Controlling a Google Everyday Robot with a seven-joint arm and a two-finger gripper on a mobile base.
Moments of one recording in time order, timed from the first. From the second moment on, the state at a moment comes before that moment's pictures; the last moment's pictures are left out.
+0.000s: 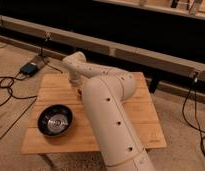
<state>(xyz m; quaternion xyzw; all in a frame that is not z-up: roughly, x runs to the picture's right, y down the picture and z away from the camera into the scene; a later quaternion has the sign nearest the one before) -0.163 0.012 0.977 -0.31 0.06 0.32 0.89</state>
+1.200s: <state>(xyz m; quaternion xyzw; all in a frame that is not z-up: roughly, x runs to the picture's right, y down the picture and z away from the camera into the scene) -0.252 -0.005 0.988 -0.32 0.01 0.25 0.91</state>
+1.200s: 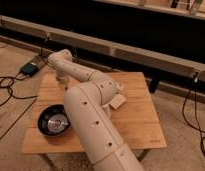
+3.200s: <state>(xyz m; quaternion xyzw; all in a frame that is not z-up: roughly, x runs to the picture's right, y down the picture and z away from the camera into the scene) -0.254 -0.006 0.988 -0.32 0.01 0.25 0.91</state>
